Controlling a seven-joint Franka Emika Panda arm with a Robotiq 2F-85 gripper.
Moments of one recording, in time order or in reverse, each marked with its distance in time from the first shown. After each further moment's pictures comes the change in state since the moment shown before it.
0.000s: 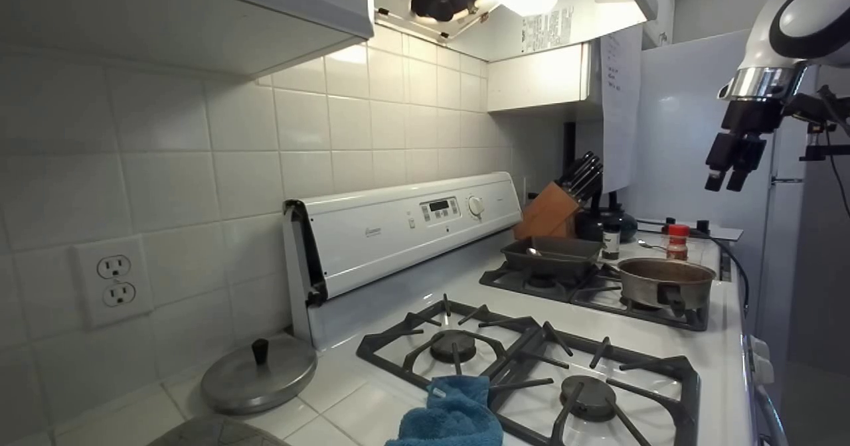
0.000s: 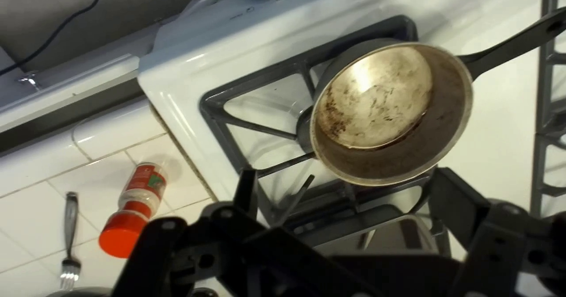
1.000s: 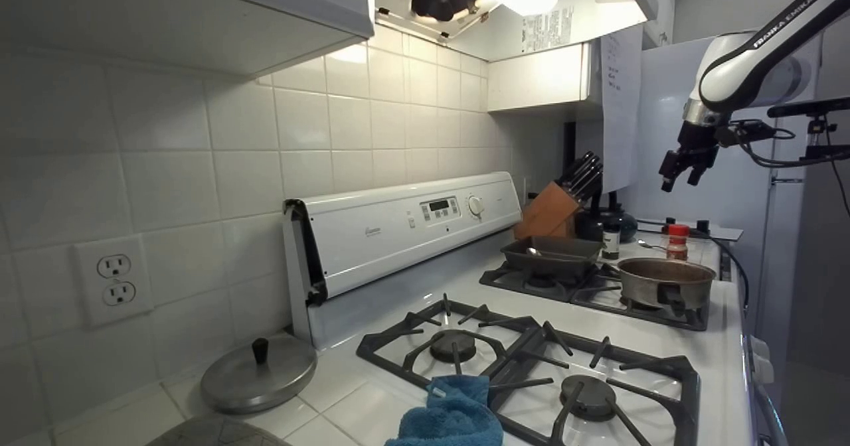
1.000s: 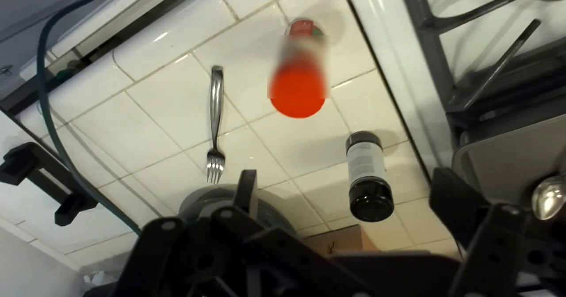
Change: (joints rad) arm -0.105 0.475 -0.049 0.372 -0.132 0.279 0.073
